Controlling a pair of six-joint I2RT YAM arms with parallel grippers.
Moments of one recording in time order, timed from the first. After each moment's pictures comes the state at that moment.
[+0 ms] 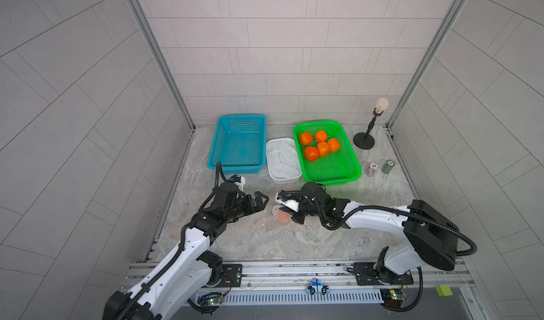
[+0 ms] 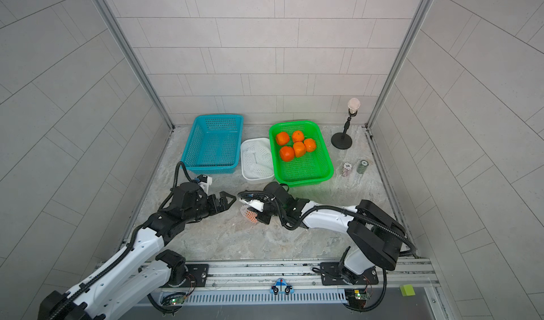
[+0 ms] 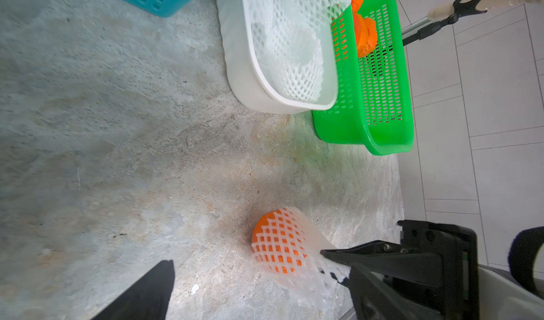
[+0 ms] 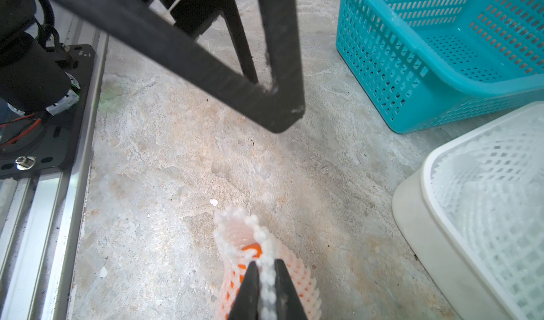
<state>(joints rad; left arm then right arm) -0.40 0.80 0.49 -0.37 0.28 -0.71 0.90 1.49 0.74 0.16 -0.26 -0.26</state>
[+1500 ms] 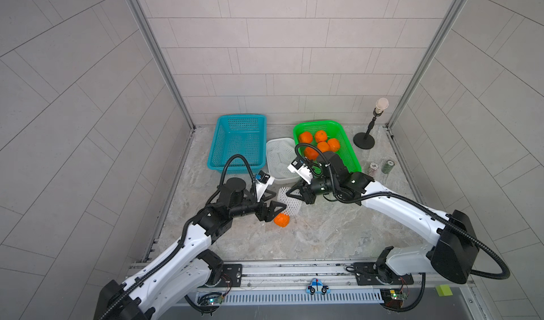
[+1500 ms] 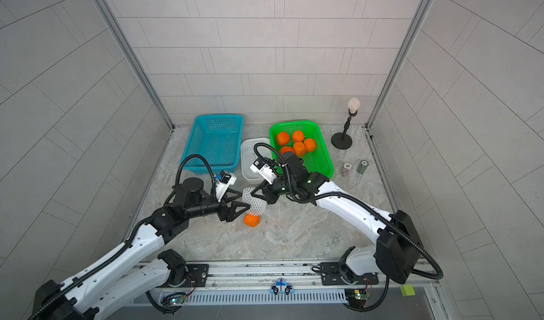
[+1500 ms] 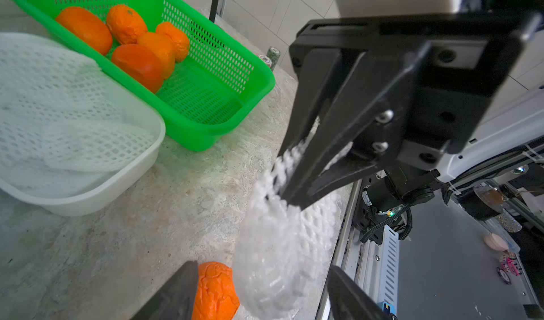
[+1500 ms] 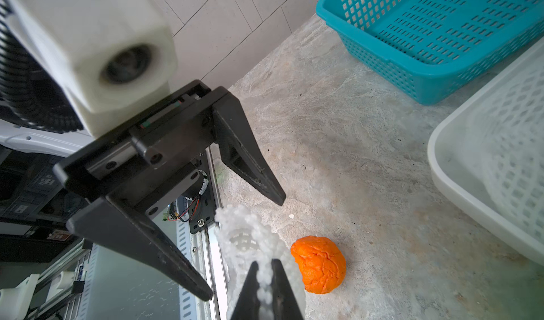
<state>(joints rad) -0.59 0.84 0.57 -0.17 0.55 -0.18 0.69 1.37 1.06 -0.34 -0.66 0.14</state>
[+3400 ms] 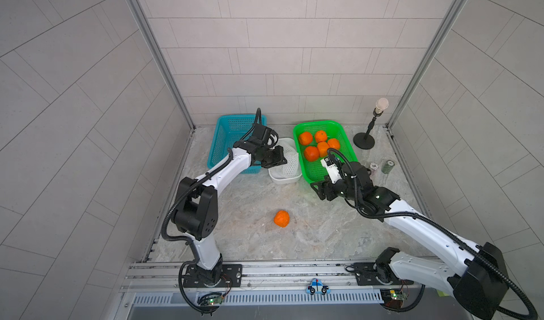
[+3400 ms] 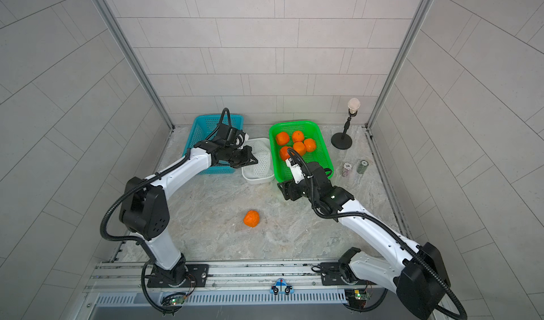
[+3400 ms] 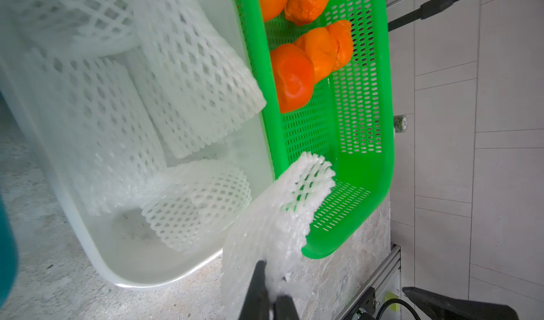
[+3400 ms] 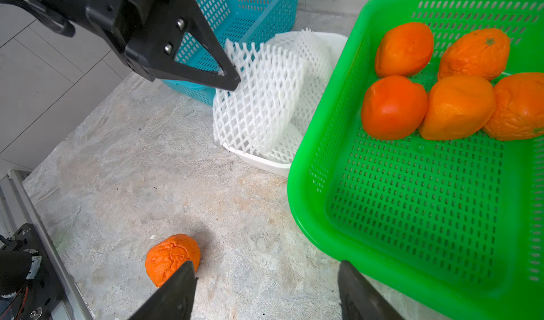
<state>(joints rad) -0.42 1.79 1.47 -0.61 0.45 -0.58 0.56 1.09 0.79 -0.29 -0.13 0.20</state>
